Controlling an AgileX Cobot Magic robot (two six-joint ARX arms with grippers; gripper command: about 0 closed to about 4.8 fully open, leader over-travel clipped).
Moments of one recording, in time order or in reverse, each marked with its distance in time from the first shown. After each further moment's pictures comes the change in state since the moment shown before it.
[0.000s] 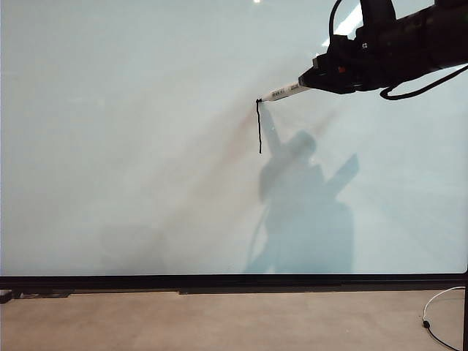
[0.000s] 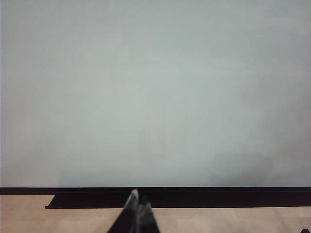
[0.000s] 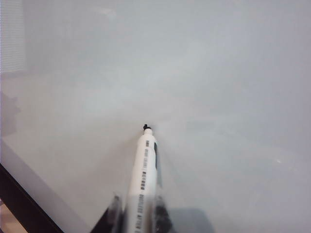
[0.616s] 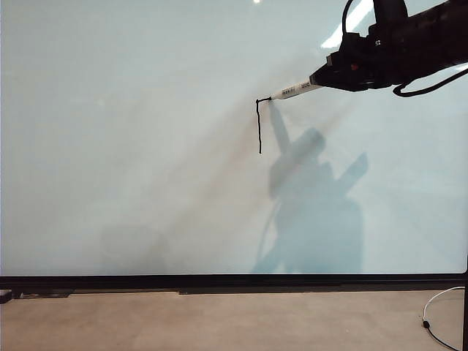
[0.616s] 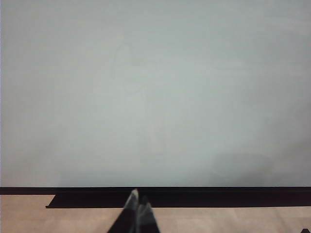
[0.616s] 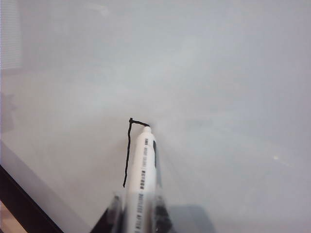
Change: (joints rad) left arm 0.000 0.000 0.000 0.000 0.000 0.000; right arm -0.049 -0.029 0.000 -0.042 -0.033 -0.008
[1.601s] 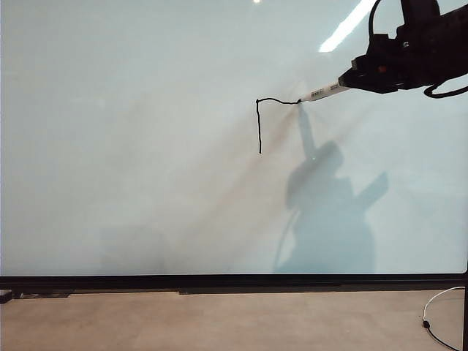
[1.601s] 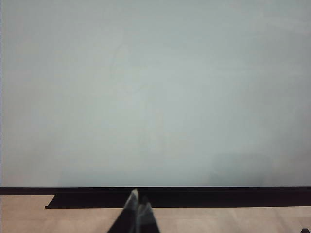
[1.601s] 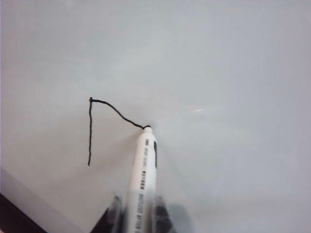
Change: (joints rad) left arm 0.000 0.000 0.000 0.000 0.000 0.000; right arm -0.048 -0.079 -0.084 0.016 0.058 -0.002
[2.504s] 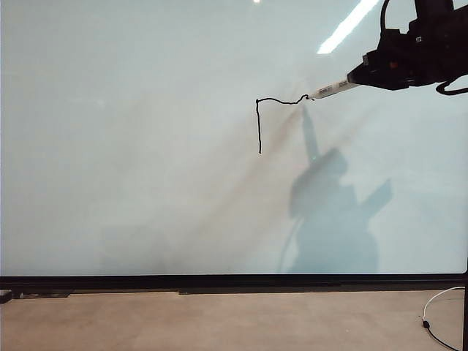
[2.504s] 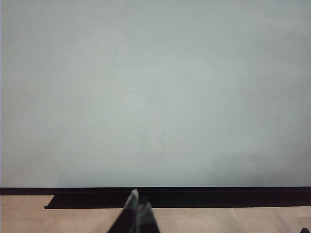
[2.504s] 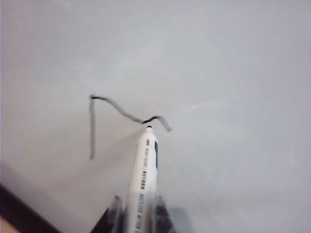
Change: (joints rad) left arm 0.000 0.000 0.000 0.000 0.000 0.000; right arm -0.013 -0.051 -0.036 -0.014 -0.028 0.008
